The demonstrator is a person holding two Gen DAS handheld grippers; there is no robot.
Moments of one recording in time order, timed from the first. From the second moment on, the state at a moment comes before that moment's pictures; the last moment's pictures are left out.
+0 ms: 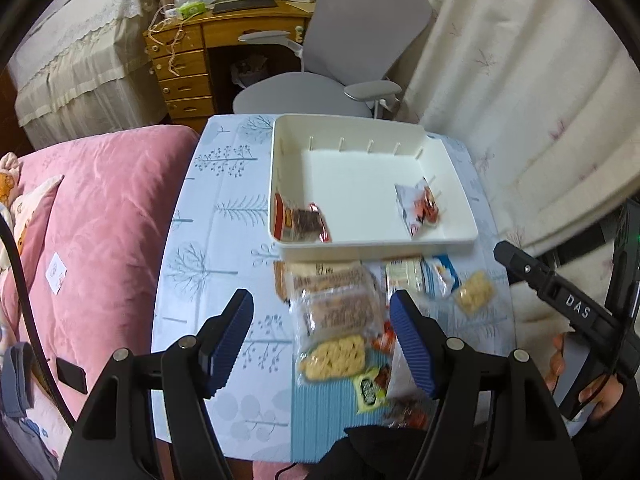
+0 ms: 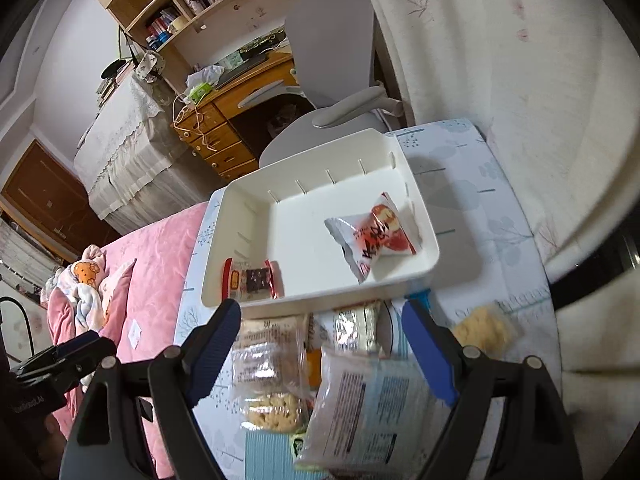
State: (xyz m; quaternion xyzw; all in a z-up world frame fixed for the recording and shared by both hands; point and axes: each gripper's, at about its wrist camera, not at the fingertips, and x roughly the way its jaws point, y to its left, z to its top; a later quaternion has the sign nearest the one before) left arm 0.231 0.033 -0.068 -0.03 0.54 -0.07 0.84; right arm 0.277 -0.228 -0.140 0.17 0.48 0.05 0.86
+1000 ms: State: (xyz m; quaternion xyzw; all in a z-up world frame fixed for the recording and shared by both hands) left arm 0.170 0.105 -0.098 0.12 0.53 -0.24 0.81; right arm 0.065 -0.145 -0.169 0.22 0.42 -0.19 0.86
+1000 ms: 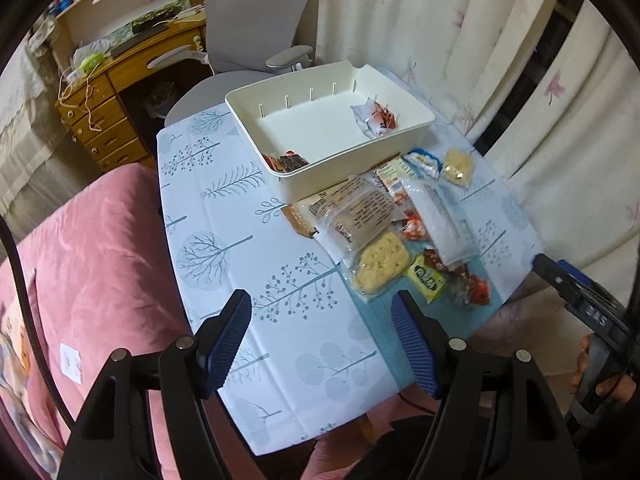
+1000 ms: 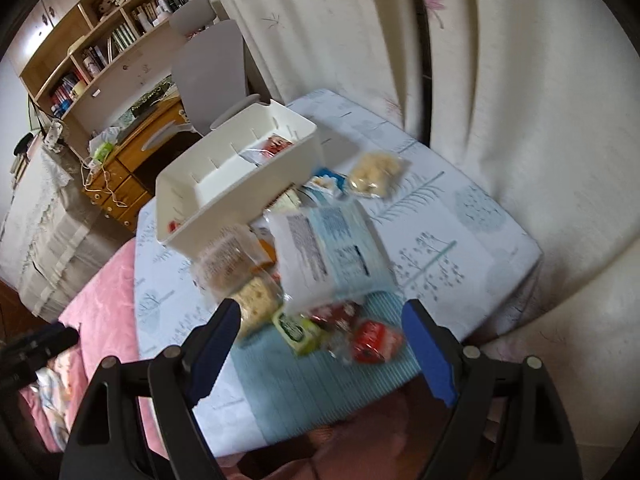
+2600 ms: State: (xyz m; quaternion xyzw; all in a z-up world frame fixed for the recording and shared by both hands) left arm 0.310 -0.067 -0.284 0.33 0.61 -0.32 0.65; right arm 0.106 -0.155 -0.315 0.03 0.60 -0.05 0.80
